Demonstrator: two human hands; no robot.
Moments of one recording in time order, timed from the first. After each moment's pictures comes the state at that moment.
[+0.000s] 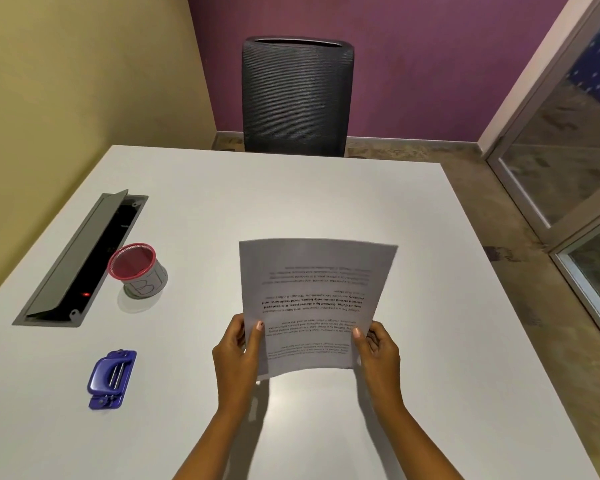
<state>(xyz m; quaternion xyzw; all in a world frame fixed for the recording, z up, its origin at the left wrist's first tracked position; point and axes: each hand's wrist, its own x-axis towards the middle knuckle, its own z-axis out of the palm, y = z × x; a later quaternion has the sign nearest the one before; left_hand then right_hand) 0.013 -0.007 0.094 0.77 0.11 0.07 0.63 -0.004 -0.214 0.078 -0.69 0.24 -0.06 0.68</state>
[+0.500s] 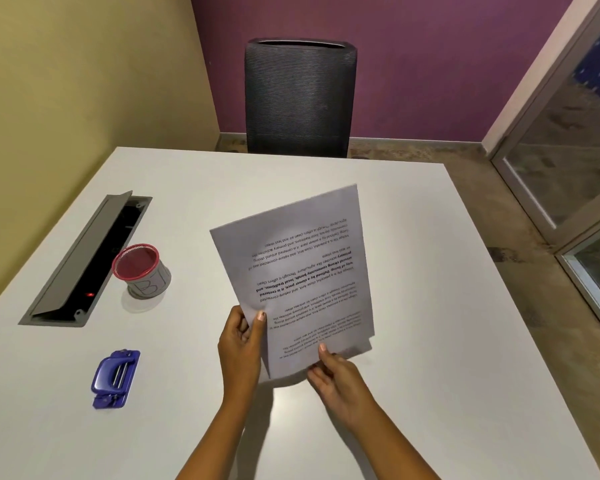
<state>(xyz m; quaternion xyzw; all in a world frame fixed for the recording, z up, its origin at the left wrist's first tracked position) 0.023 -0.014 0.105 0.72 0.13 0.08 0.68 -0.006 -0.173 0.042 -0.37 0.32 0.17 0.86</state>
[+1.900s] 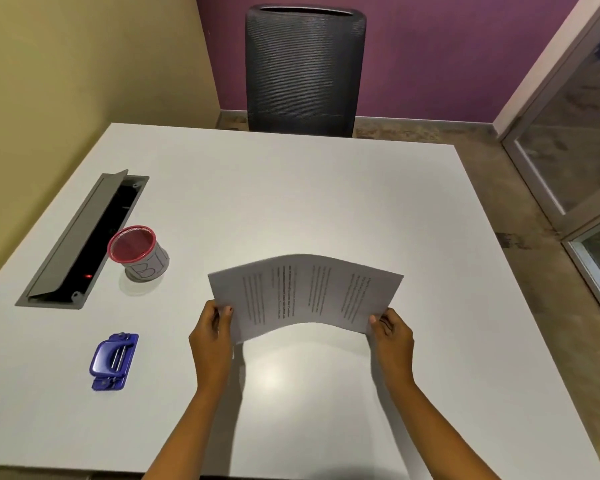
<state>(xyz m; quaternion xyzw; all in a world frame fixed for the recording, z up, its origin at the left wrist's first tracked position) 0.029 0.028 0.066 0.78 0.18 0.10 0.59 0.016 -0.244 0.041 -0.73 0.25 -0.08 0.63</state>
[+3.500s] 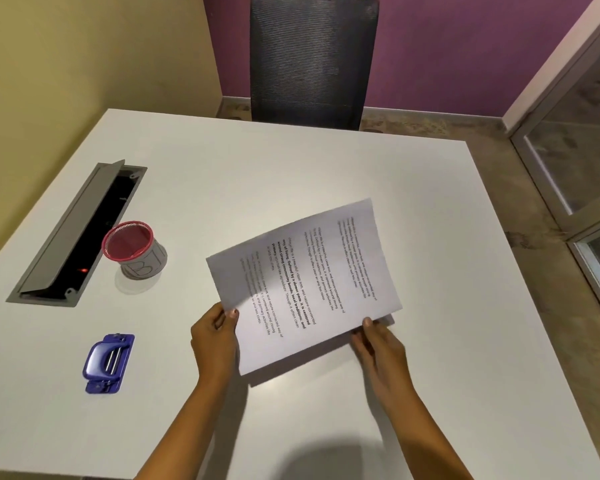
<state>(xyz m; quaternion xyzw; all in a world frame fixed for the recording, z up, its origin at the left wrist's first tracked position) 0.047 0.016 0.089 0.69 0.30 0.04 0.66 0.018 -0.222 0.058 -0.46 0.36 0.03 0.81</state>
